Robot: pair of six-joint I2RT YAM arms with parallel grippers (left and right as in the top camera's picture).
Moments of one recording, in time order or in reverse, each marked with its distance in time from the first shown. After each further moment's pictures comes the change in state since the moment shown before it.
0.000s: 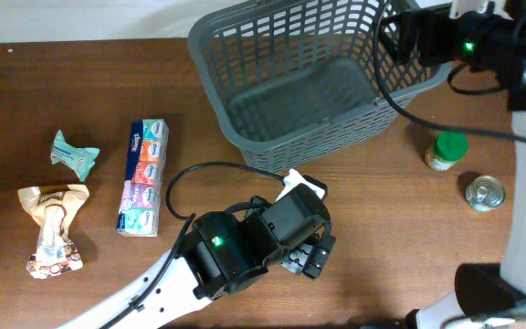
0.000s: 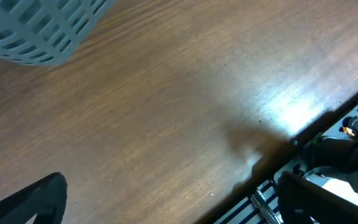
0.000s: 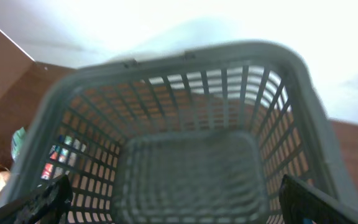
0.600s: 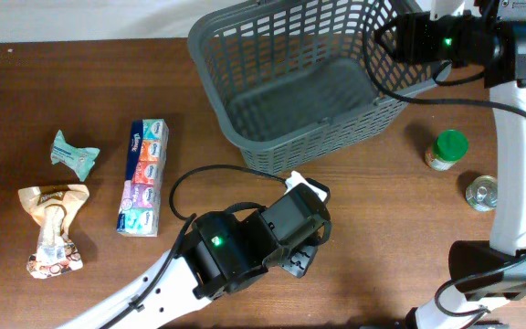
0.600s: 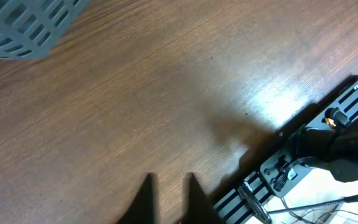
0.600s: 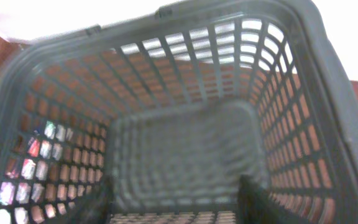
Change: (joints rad) left arm 0.000 0.000 0.000 0.001 0.056 -0.003; right arm 0.000 0.102 0.000 -0.056 0.039 0.016
